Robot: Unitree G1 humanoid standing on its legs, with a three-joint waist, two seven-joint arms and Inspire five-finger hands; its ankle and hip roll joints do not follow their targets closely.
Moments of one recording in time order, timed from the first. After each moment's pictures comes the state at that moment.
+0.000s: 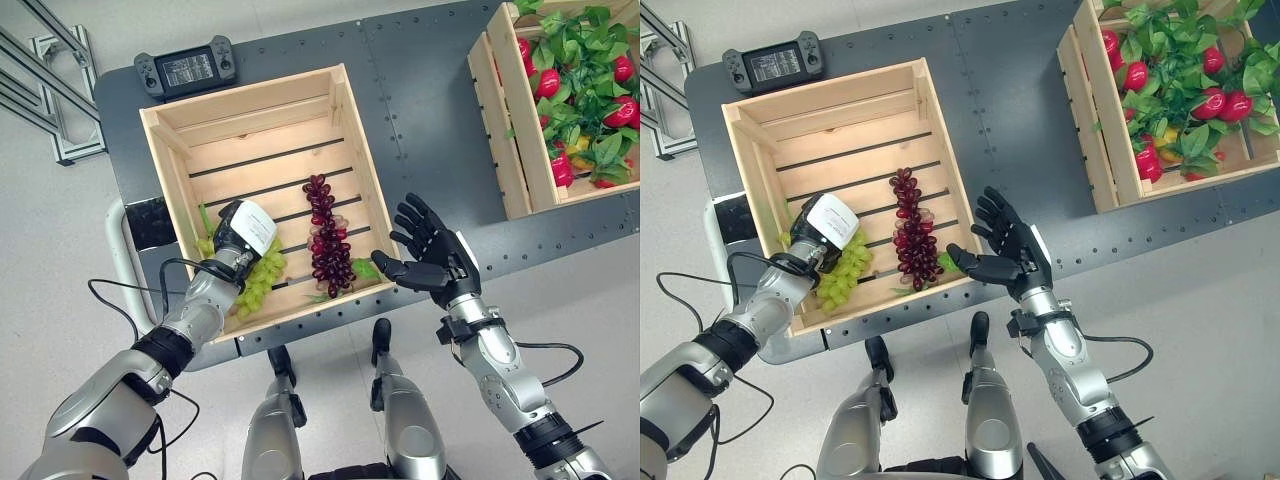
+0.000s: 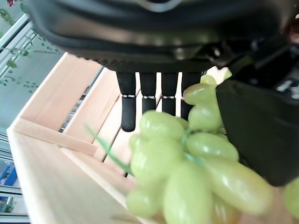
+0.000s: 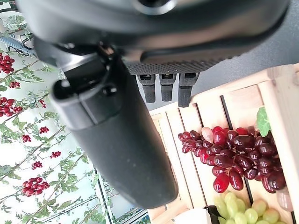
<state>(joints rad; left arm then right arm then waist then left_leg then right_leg) -0.68 0.72 -0.74 0.55 1.54 0.27 -0.01 -0.17 -0.45 0.33 0.02 0.63 -0.22 -0.07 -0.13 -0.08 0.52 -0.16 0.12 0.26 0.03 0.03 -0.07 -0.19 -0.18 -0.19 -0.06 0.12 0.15</state>
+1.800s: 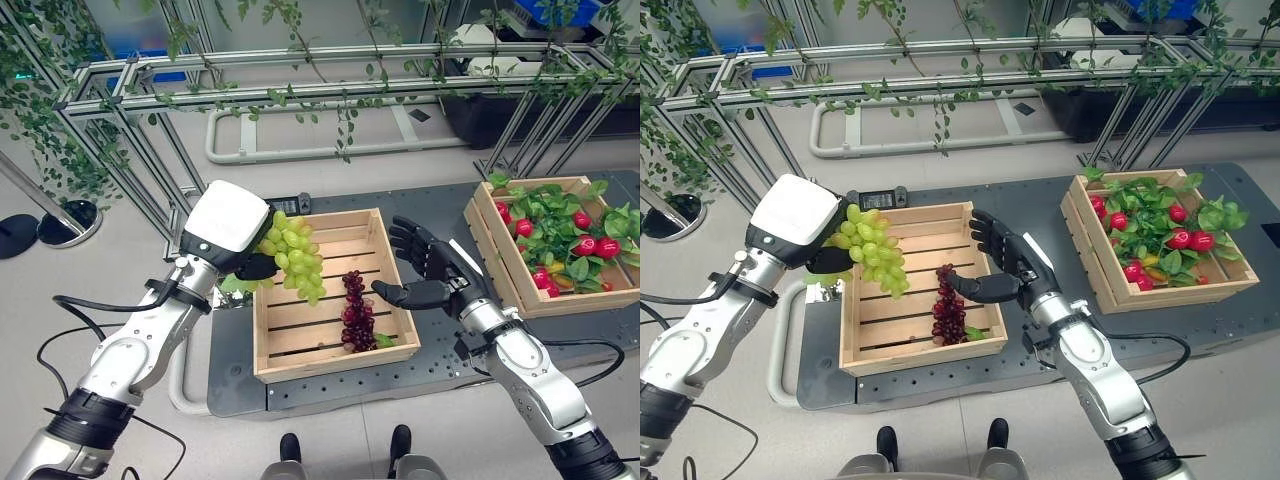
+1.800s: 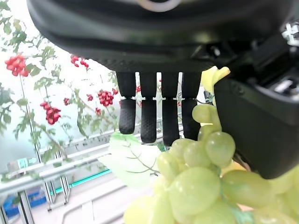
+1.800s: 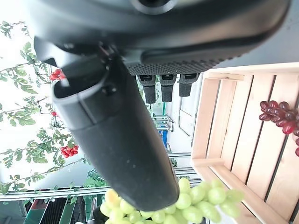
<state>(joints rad) -0.19 0.83 -0.19 -0.11 1.00 -0.04 0.16 -0.08 -0.54 0.22 -0.24 0.48 0.15 0.03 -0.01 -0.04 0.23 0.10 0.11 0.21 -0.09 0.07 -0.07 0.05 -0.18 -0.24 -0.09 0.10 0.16</state>
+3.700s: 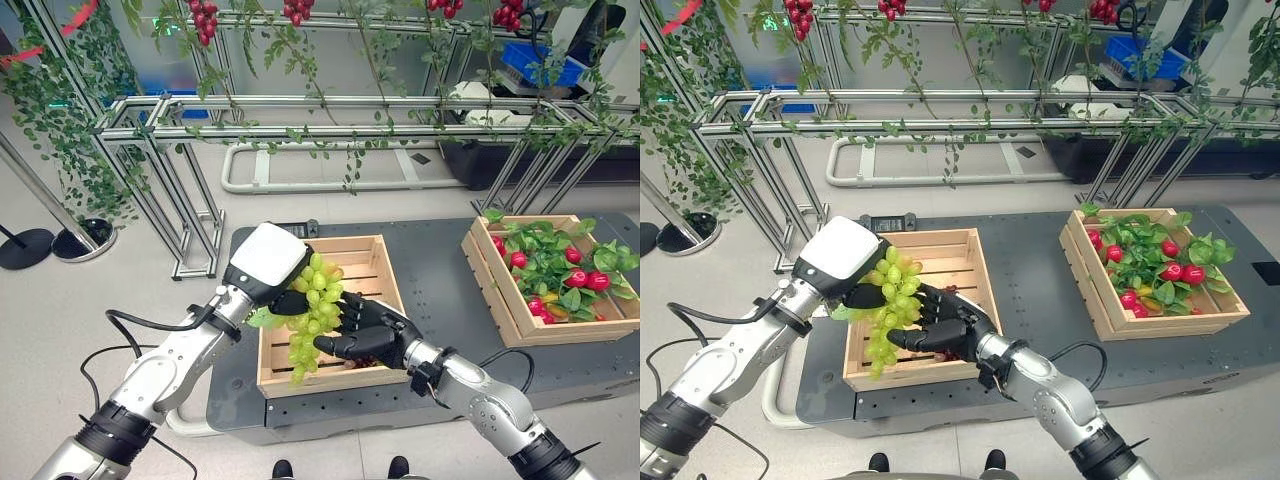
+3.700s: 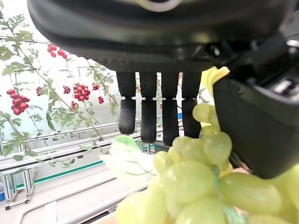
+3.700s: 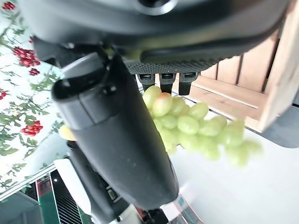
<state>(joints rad) -0.19 0.80 -0.35 -0.12 0.97 -0.10 0.15 -0.11 -0.46 0.48 -0.12 0.87 0.32 0.13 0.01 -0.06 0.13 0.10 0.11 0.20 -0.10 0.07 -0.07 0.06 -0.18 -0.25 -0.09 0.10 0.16</state>
